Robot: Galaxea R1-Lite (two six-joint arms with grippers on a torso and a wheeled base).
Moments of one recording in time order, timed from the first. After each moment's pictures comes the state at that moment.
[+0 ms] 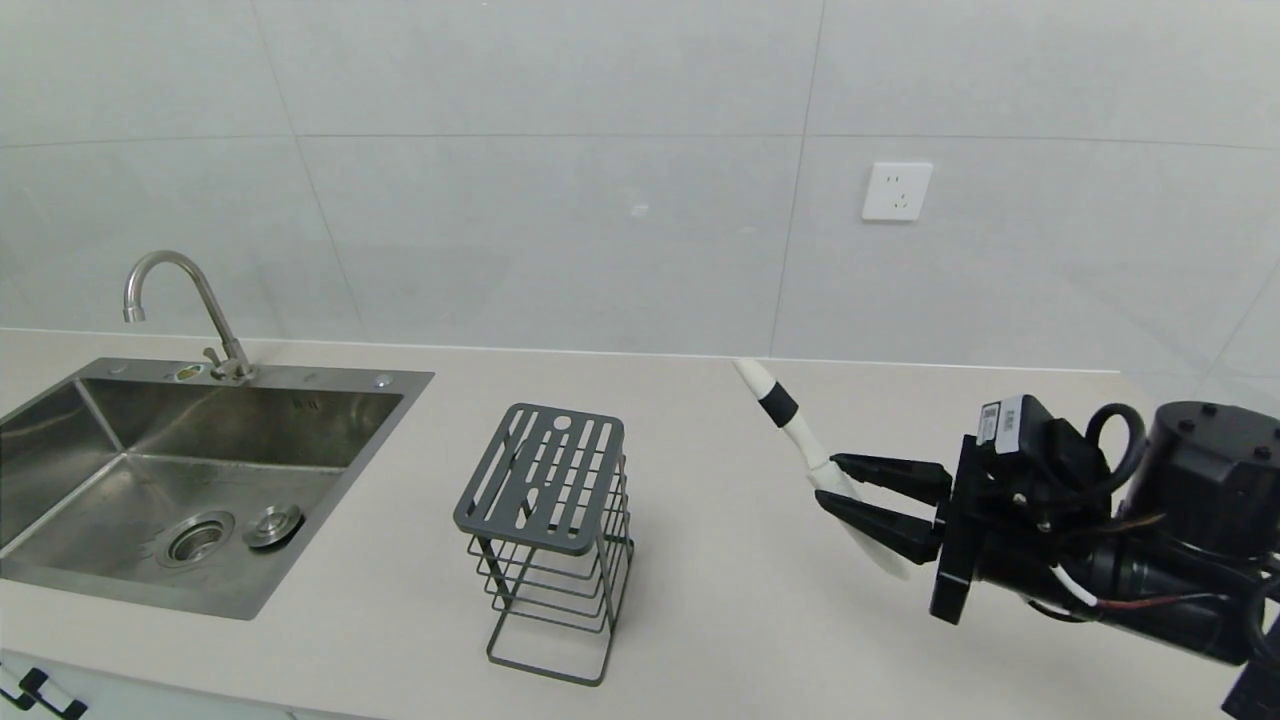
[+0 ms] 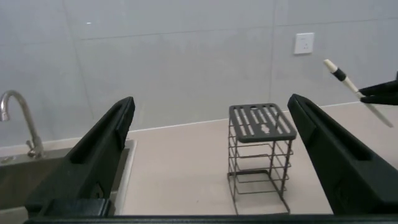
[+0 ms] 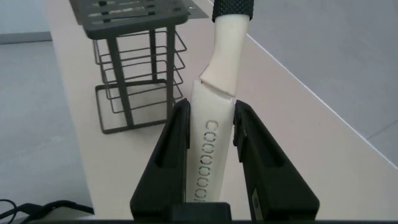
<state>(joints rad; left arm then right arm) -0.06 0.12 -0.21 -0.28 -0.28 -0.02 0.47 1.69 -0.28 -1.22 0.50 -0.32</state>
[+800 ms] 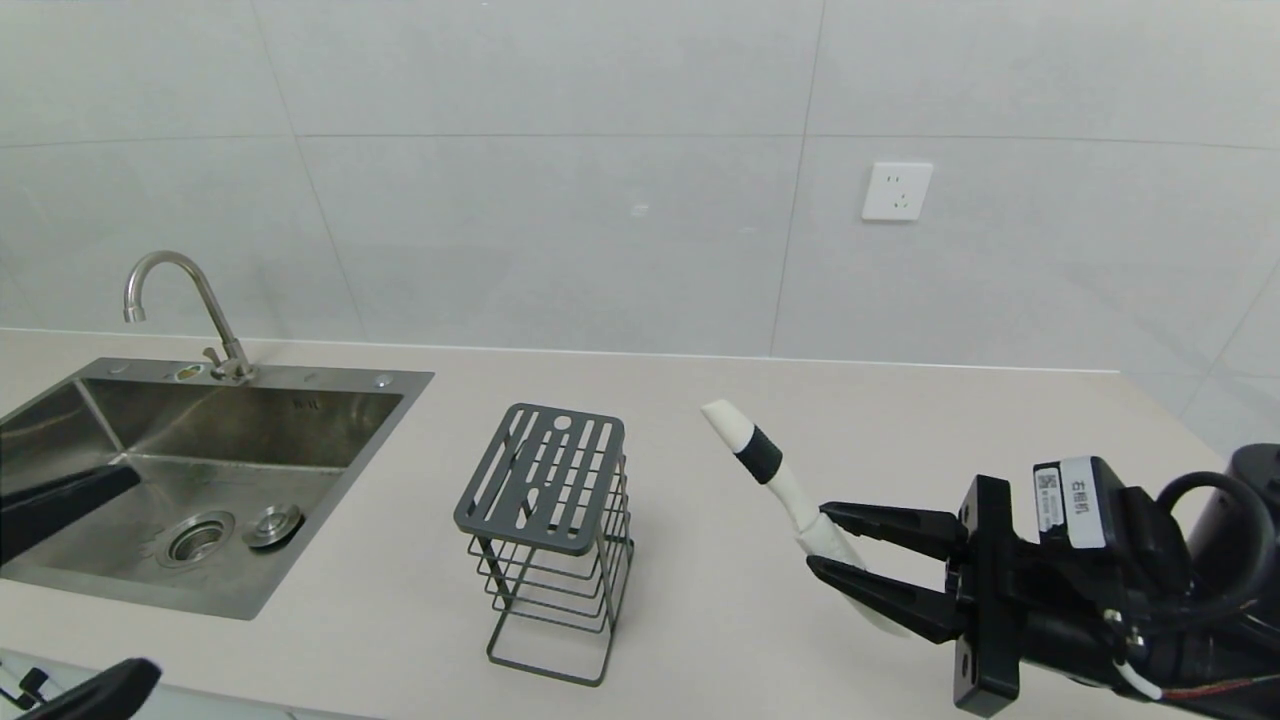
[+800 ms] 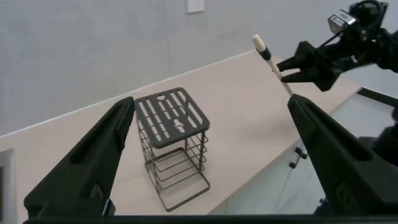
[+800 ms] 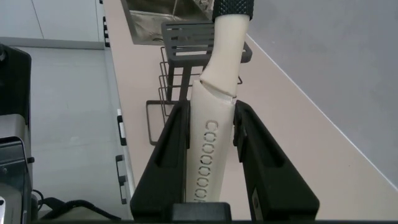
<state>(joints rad) -0.26 0.65 -0.36 -0.40 -0.57 -0.03 0.62 1.59 -0.21 -1.24 0.50 -0.32</state>
